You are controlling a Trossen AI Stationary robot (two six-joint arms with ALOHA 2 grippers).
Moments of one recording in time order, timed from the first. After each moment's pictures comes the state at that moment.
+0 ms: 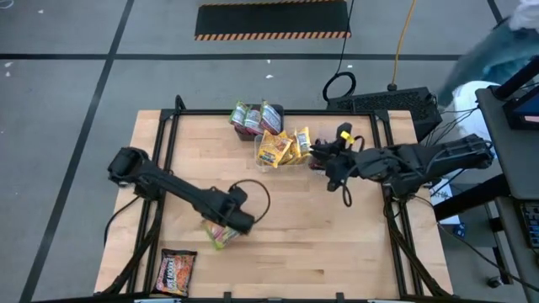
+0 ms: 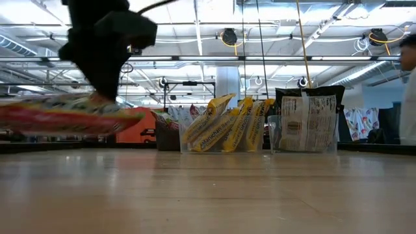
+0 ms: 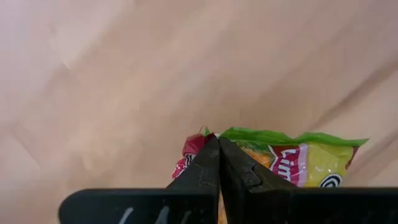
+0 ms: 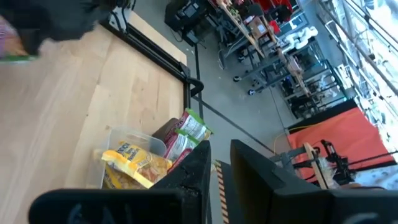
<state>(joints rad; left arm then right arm) -0.38 1.77 1.30 -1.06 -0.26 -1.21 0.23 1.14 1.22 -0.50 0.68 -0.61</state>
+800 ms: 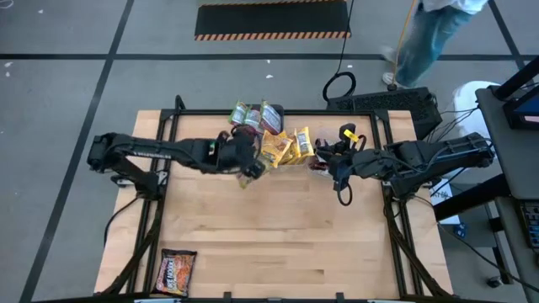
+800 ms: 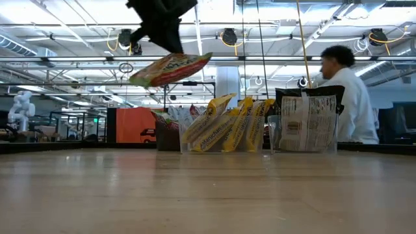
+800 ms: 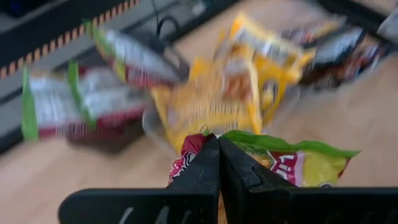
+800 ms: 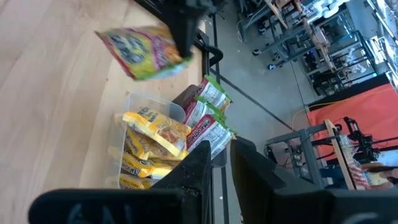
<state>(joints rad) -0.01 1.51 1.30 -0.68 -0.57 -0.62 0.23 1.12 1.22 -0.71 0.68 -0.48</state>
